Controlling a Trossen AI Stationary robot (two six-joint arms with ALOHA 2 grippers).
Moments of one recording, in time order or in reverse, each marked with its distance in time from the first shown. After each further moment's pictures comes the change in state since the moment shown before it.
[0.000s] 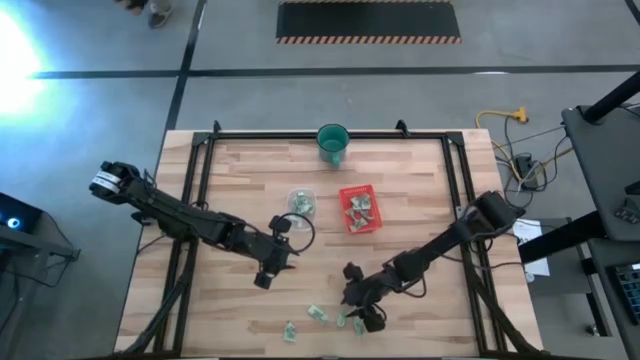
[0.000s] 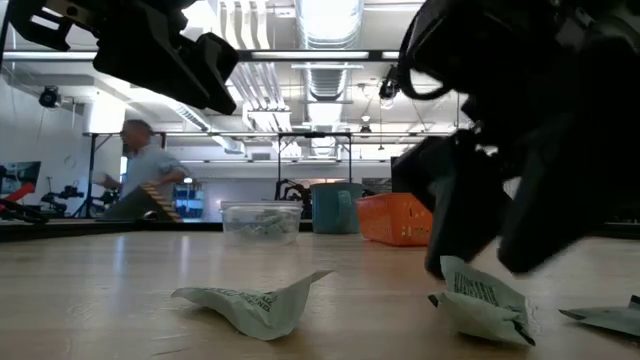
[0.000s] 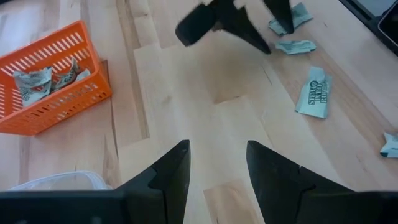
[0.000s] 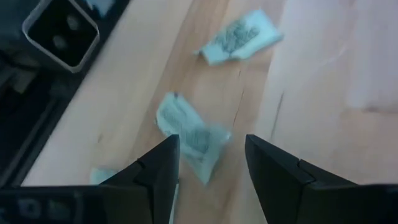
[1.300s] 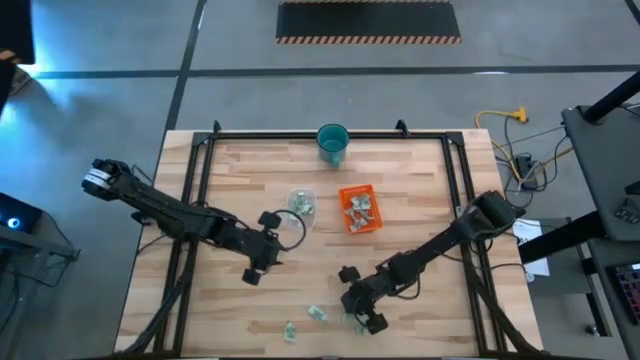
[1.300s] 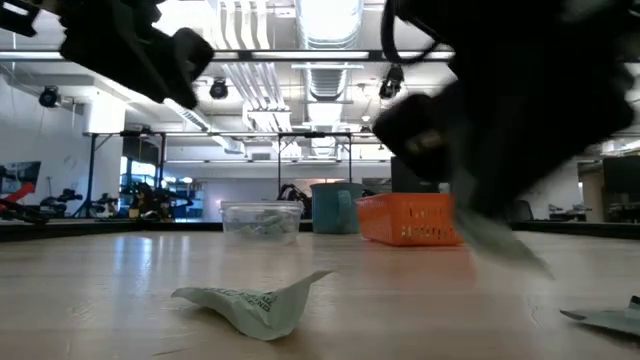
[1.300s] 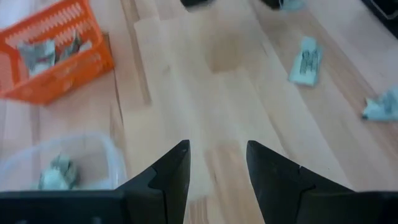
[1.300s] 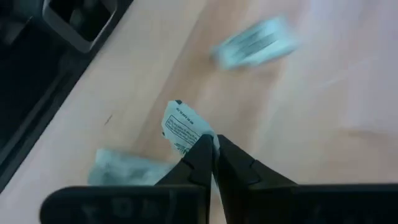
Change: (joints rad) left arm -0.007 -0.103 0.023 -0.216 0.000 -0.021; right arm -0.011 -0.002 0.144 -0.287 -0.046 -0.168
